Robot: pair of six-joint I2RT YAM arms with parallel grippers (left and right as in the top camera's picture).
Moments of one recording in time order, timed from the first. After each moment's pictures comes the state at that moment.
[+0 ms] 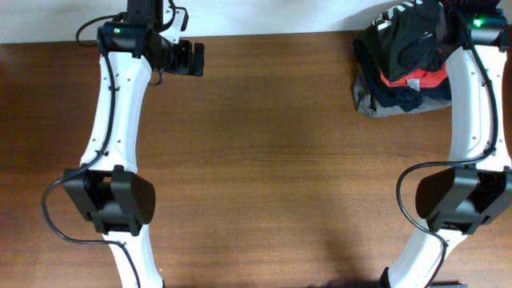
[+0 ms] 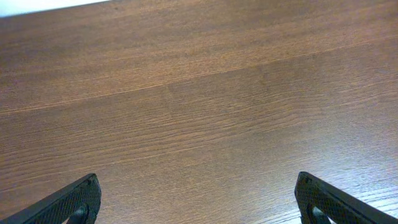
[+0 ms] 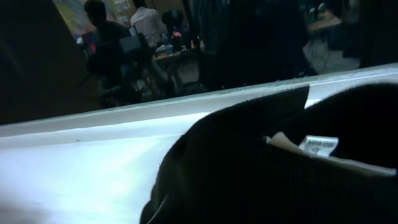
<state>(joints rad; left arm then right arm) -0.11 2.16 2.27 -1.15 0.11 0.05 -0.17 2.06 2.23 -0.21 -0.42 0.23</state>
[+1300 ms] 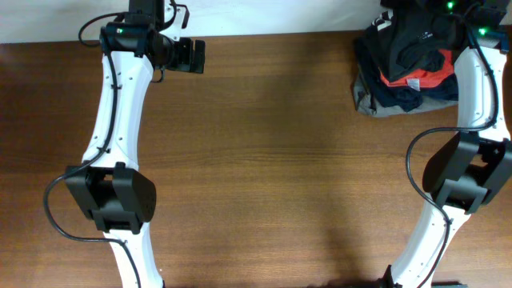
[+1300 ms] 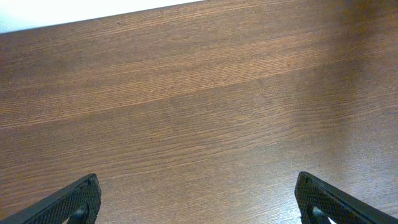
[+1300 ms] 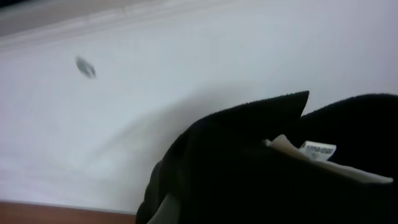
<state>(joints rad) -0.11 2.17 2.27 -1.10 0.11 0.05 -0.30 2.28 2.23 -0.18 -0.53 0.09</state>
